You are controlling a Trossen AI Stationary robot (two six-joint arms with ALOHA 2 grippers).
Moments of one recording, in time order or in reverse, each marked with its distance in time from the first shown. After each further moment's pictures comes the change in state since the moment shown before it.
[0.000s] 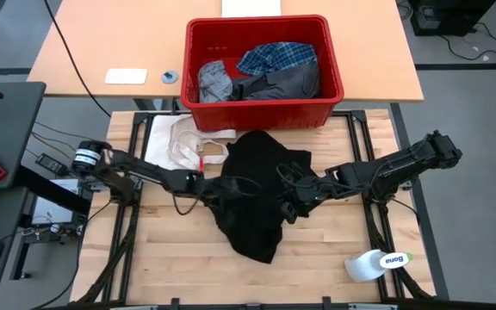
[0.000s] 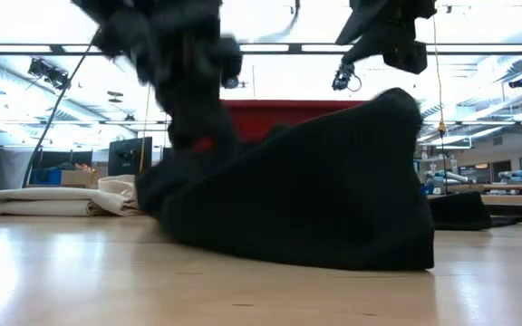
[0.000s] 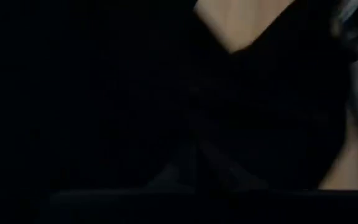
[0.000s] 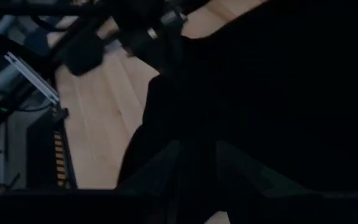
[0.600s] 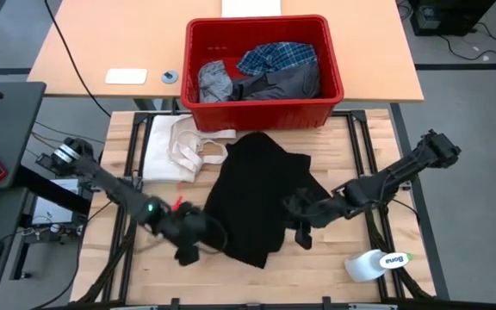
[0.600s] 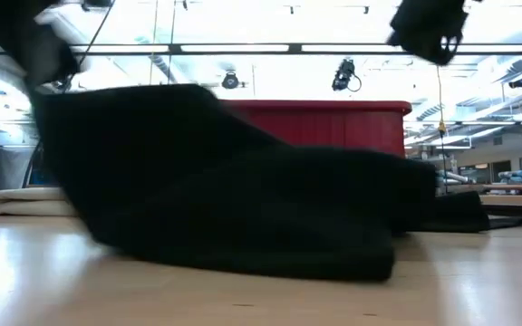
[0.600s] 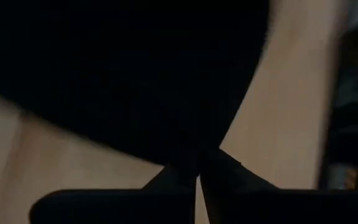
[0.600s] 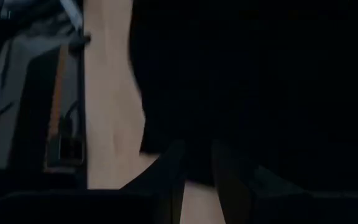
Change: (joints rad) left arm -0.498 -0.171 0.094 -0.648 -0.249 -0.402; right arm 0.189 0.029 -0.046 0.026 -0.007 -0.124
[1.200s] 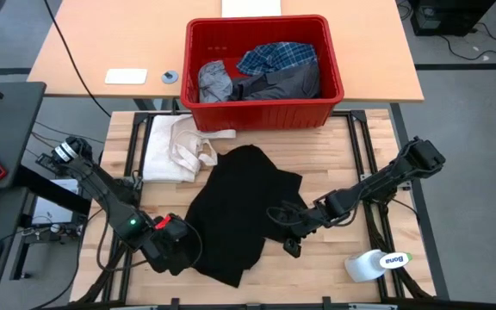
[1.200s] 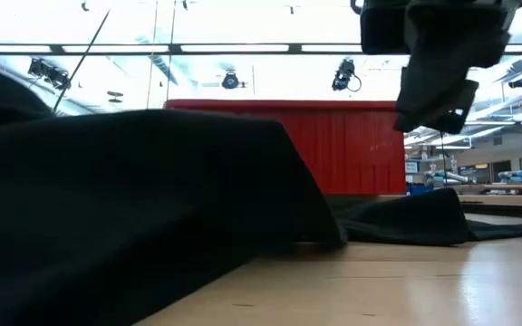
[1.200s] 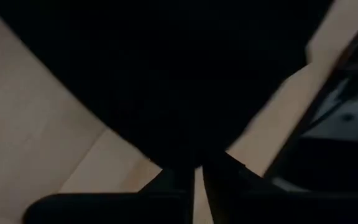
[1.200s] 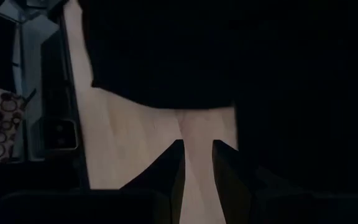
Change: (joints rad) left arm -0.174 -0.018 0.069 -0.134 -0.028 -0.596; right arm -0.038 0.186 -0.090 0.216 -0.168 0.136
